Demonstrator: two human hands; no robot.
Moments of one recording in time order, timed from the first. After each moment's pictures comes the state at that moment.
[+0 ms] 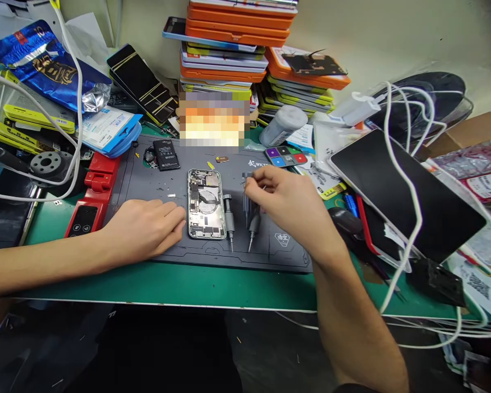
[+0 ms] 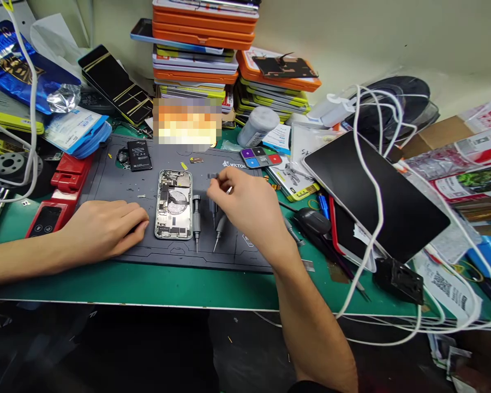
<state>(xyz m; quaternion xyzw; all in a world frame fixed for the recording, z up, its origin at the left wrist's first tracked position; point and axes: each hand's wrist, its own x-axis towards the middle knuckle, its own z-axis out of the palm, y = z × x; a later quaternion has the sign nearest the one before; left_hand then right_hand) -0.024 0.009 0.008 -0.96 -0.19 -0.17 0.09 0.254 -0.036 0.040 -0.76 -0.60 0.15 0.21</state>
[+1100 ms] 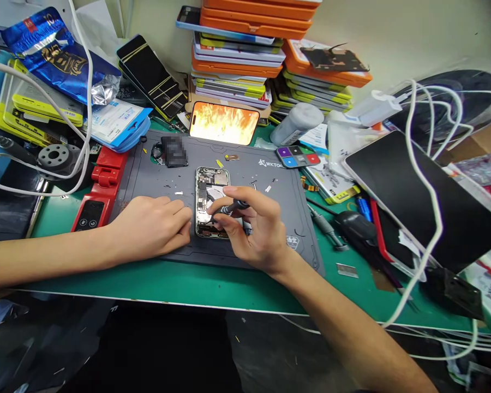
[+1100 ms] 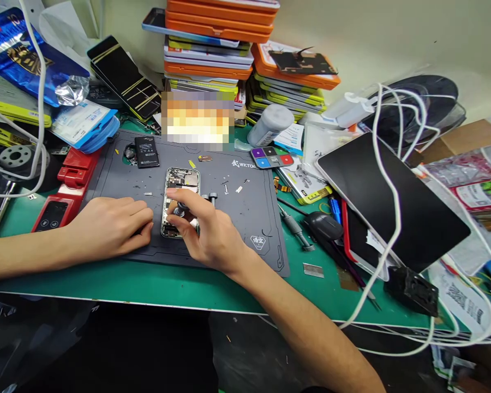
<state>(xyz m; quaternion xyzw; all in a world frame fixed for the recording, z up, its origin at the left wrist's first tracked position) -0.023 0.007 0.005 -0.97 -0.19 -0.16 0.07 0.212 -0.052 -0.019 -0.35 -0.79 0.11 0.48</state>
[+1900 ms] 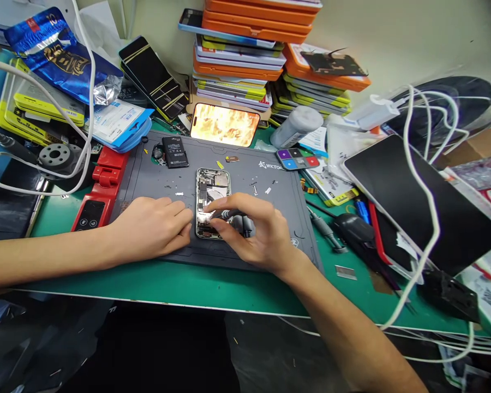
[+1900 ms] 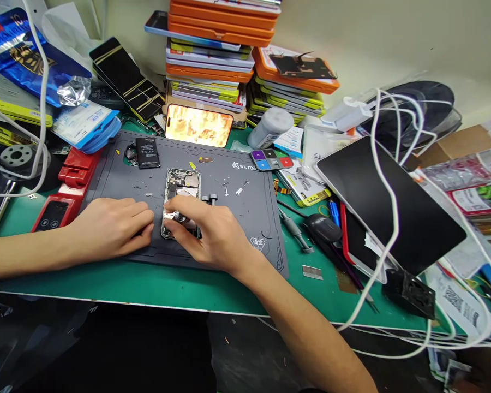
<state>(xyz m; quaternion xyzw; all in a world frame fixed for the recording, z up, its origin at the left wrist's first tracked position) -0.023 0.007 0.006 -0.97 -0.19 -0.16 0.07 0.217 -0.050 -0.005 -0.37 -0.82 0.05 0.43</state>
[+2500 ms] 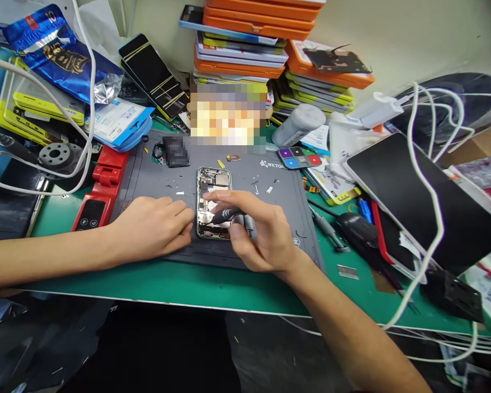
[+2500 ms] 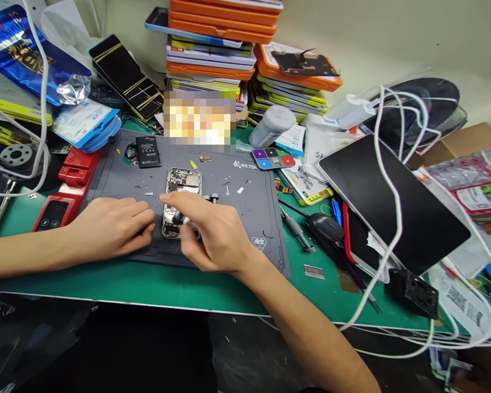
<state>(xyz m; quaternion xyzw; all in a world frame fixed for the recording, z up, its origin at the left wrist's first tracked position) -0.023 0.007 0.005 -0.97 -0.19 -0.16 0.07 0.222 -0.049 -0.003 -0.33 -0.85 0.07 0.41</state>
